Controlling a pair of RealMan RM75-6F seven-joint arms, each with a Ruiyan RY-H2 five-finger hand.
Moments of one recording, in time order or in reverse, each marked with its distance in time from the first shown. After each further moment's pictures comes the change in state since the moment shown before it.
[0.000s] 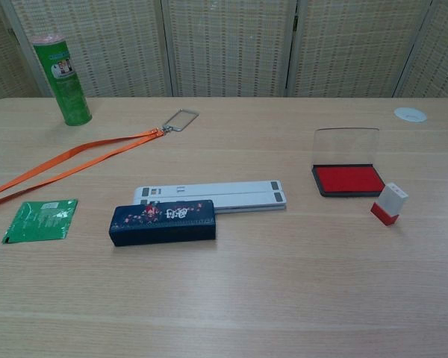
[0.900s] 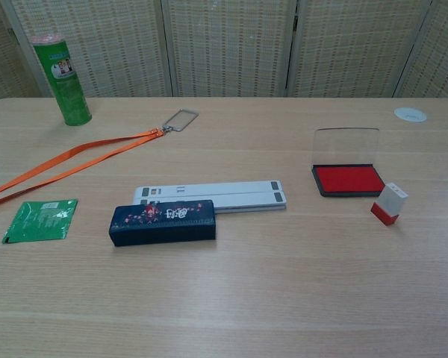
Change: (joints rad) left arm -0.011 0.004 -0.005 -0.001 -0.028 -0.036 -0.017; right arm 0.203 -0.015 0.024 0.101 -0.020 -0.293 0.123
